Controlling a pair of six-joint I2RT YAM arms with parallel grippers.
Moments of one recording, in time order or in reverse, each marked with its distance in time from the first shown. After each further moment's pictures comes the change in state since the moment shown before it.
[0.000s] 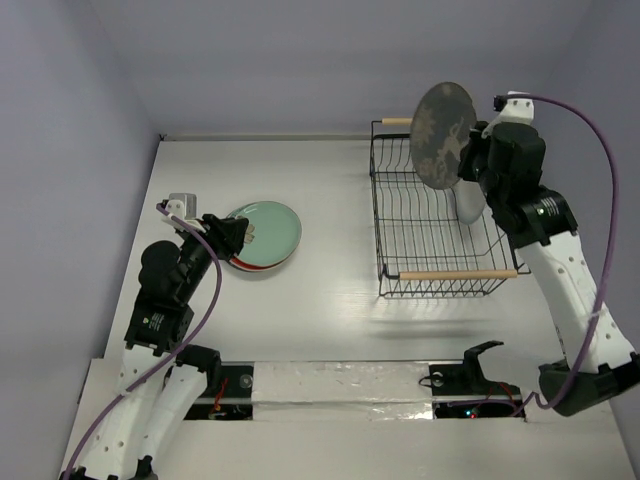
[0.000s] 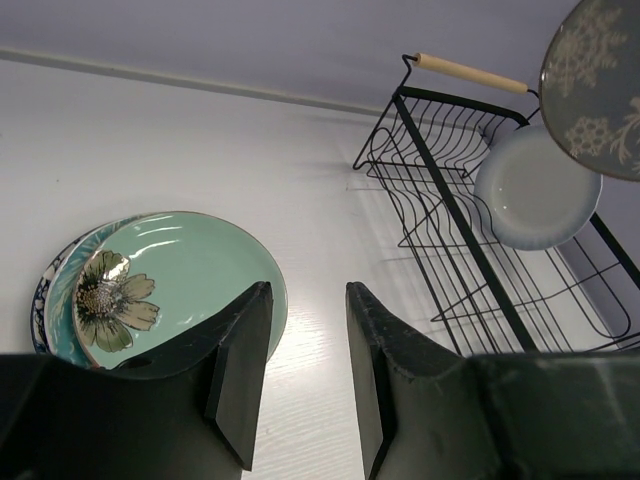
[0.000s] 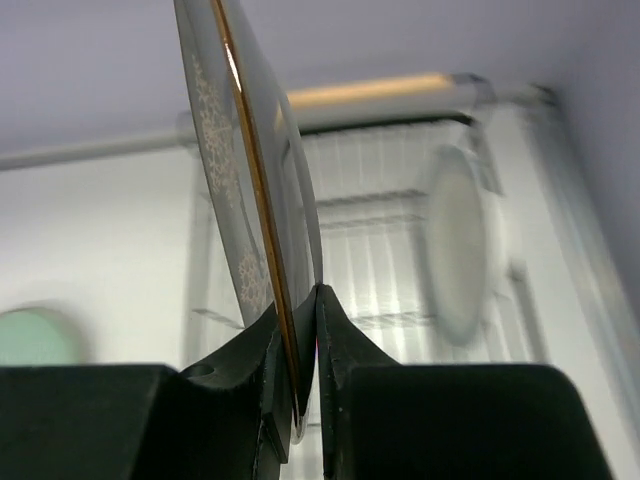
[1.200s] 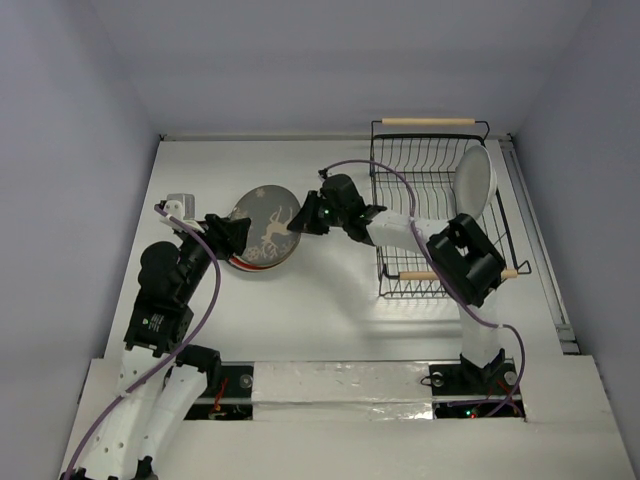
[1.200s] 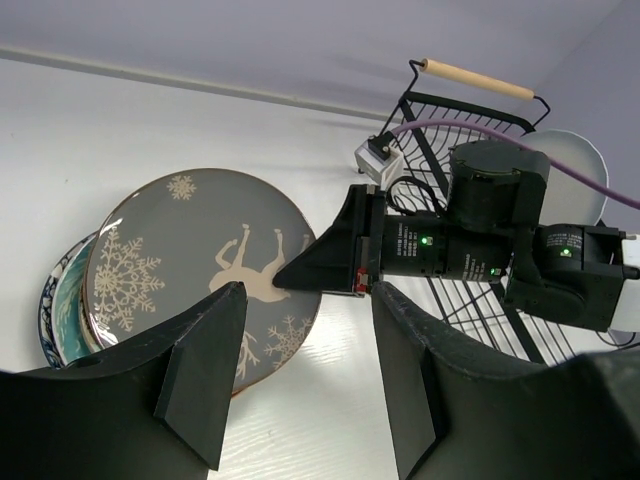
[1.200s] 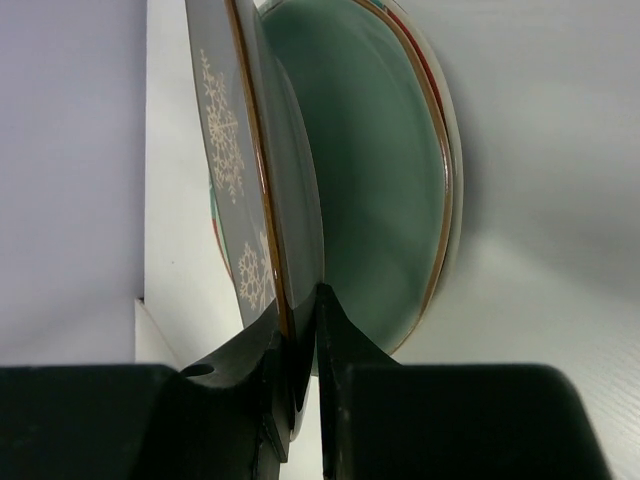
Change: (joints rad) left arm 0.000 -0.006 0.000 -0.003 -0.020 -0.003; right arm 0.408 0.833 -0.124 0.741 -0.660 0.682
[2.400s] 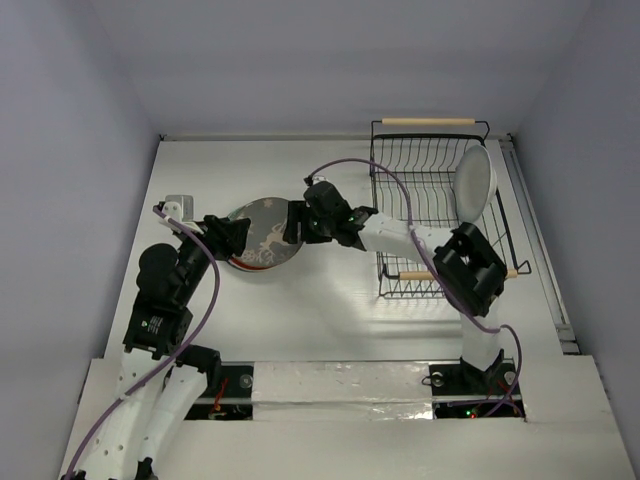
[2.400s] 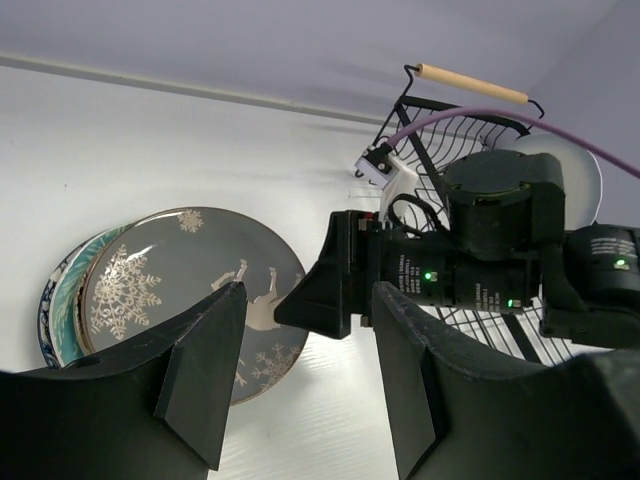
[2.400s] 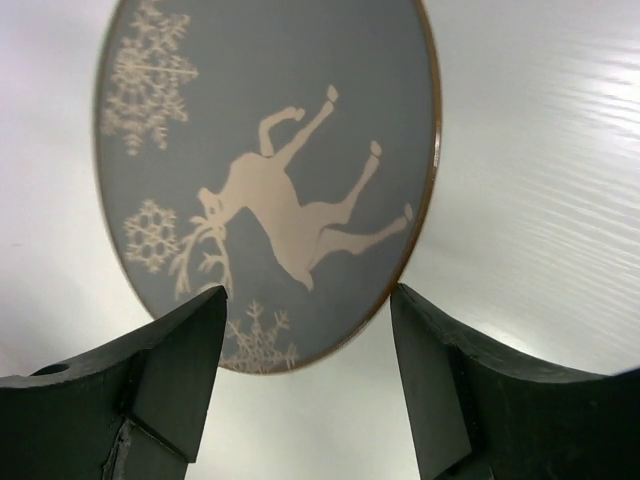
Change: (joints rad) left arm 0.000 -0.014 0.000 0.000 0.003 0.000; right arm 0.106 -0.050 0.069 -0.287 0.295 -0.218
